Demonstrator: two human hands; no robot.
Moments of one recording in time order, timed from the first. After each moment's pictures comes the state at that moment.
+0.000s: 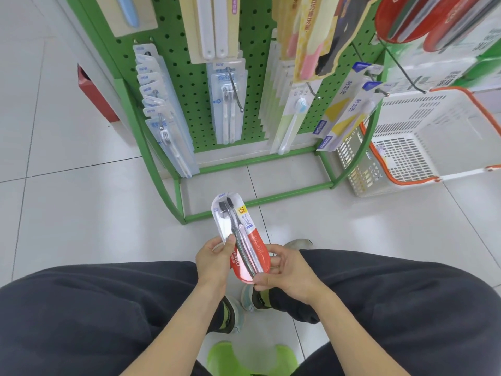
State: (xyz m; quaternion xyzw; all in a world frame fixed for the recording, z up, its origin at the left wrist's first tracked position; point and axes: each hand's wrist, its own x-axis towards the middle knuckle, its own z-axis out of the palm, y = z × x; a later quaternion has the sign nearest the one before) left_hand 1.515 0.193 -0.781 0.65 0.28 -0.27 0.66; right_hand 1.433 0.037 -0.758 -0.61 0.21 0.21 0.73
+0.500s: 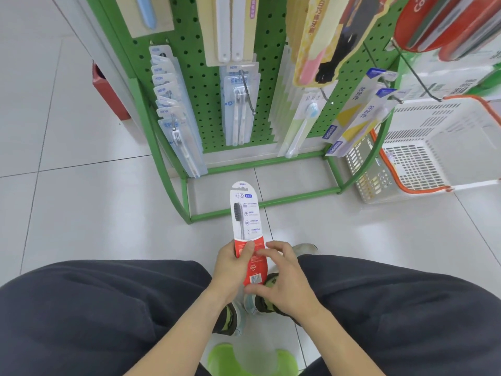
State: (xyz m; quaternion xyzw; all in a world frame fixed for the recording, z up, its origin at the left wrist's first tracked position) left_hand 1.505 0.184 -0.772 0.67 0.12 -0.34 0.64; right_hand 1.426 0.058 -0.775 -0.87 0.14 0.08 0.47
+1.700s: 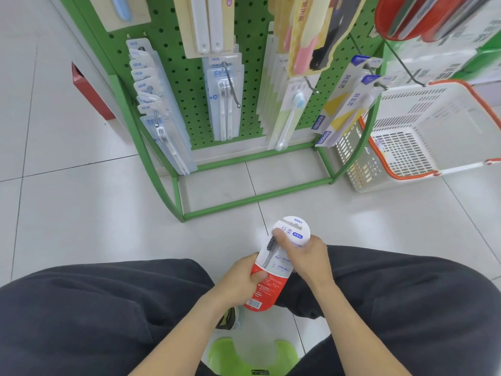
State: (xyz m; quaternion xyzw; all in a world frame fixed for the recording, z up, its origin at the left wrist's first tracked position) left_hand 1.491 0.185 -0.783 0.76 -0.14 -0.50 0.39; right_hand 1.441 0.018 -0.764 -0.74 0.43 0.02 0.51
